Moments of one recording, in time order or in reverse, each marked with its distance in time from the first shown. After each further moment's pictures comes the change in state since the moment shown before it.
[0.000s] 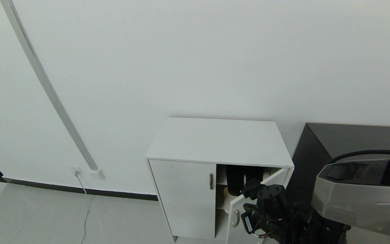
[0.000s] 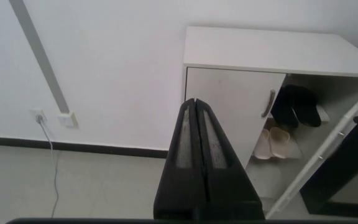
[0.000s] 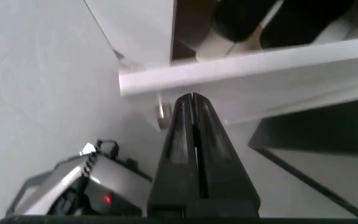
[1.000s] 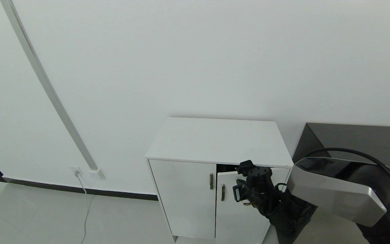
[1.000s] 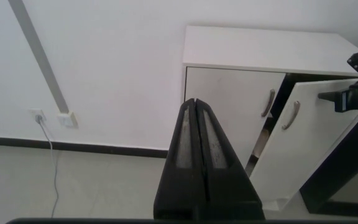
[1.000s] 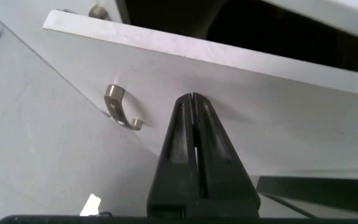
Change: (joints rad) left arm 0.000 0.000 0.000 0.000 -0.003 0.005; right arm -0.116 0.217 -0.389 0.003 0.007 -0.002
